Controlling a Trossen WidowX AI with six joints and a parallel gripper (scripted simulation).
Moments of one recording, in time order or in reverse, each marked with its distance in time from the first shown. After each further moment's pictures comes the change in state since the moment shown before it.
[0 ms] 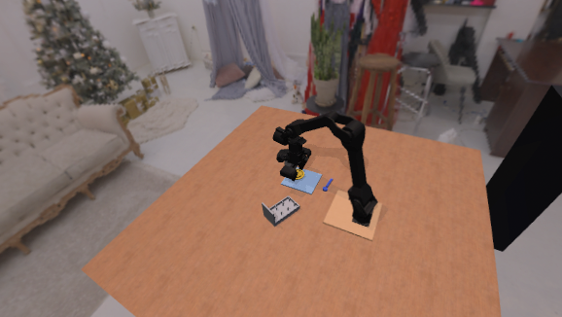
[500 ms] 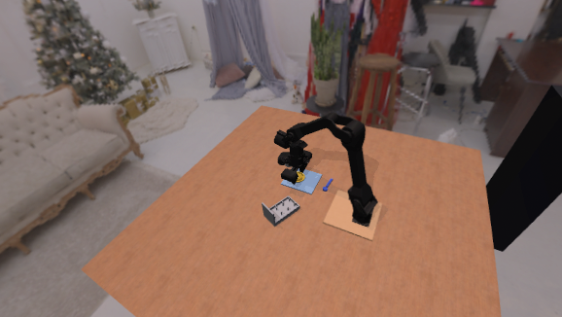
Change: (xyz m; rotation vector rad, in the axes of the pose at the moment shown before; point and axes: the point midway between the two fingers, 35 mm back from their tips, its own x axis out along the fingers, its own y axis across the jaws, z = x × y) arm 0.016 0.000 -0.003 0.002 -0.009 -0.004
